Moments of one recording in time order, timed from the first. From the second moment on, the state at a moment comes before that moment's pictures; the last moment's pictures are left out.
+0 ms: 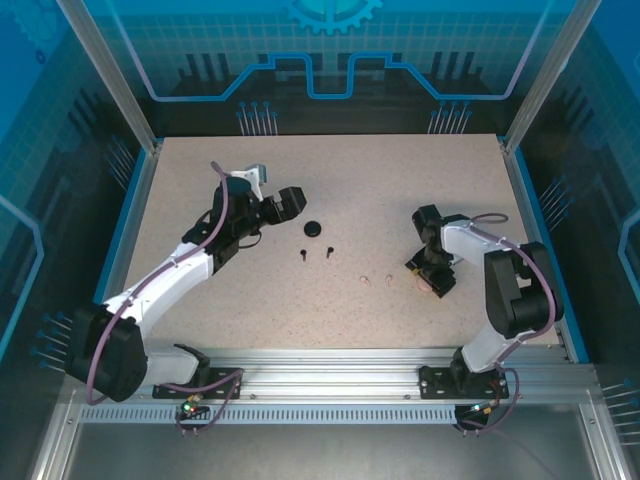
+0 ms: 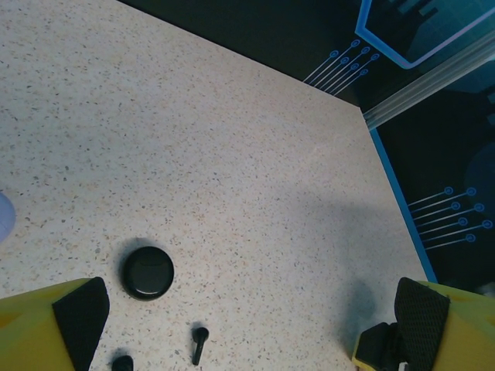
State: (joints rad) left arm -0.37 1.30 0.91 -0.04 0.17 -0.67; right arm 0.21 1.65 0.93 -0.87 0.06 1.14
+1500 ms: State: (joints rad) left arm -0.37 1.17 0.58 0.04 0.23 -0.78; right arm 0.54 1.66 1.21 -0.76 -0.06 1.06
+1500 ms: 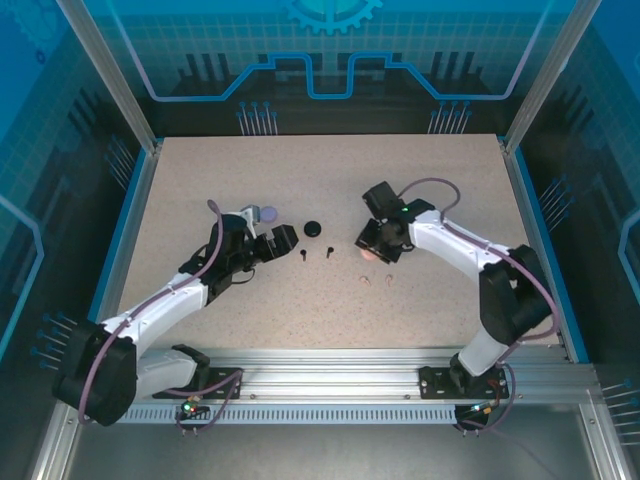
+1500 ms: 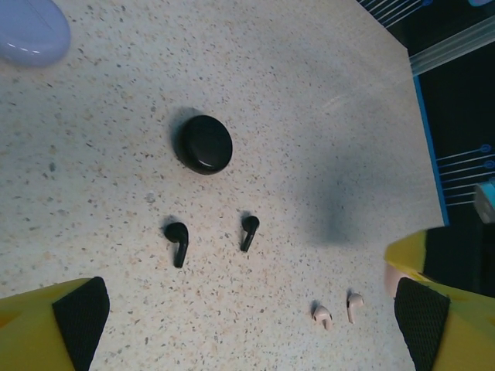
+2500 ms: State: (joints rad) left arm -0.44 1.53 0.39 0.86 0.34 -0.95; right arm 0.65 1.93 1.58 -0.73 -0.11 1.44
